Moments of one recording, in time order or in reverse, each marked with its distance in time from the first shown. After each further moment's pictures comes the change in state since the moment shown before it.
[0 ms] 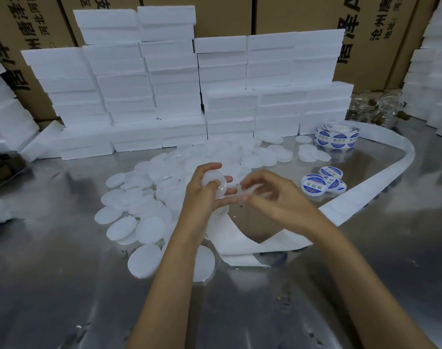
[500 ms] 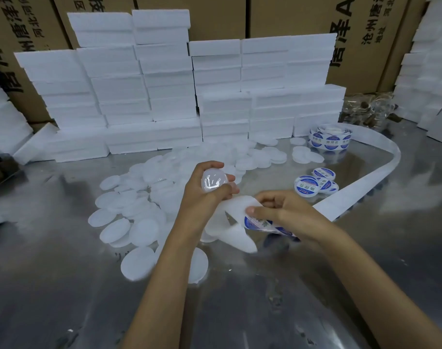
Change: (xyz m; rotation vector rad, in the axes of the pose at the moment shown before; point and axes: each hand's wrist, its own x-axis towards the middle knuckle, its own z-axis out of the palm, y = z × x) left_hand -0.006 0.000 0.005 0.110 -0.074 0.113; right_hand -0.010 0.016 -0.016 0.205 -0.127 0.265
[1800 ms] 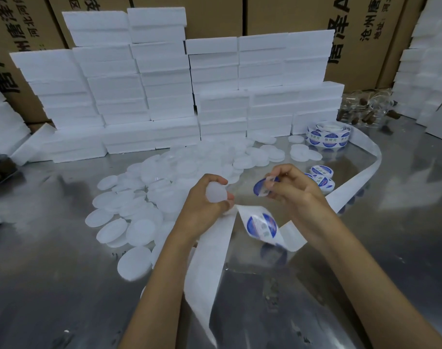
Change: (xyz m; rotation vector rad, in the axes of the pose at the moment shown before) left_hand 0.004 -0.009 0.000 0.397 -0.054 -0.126; right_hand -0.002 0.000 -0.008 0.475 0.229 -0.269
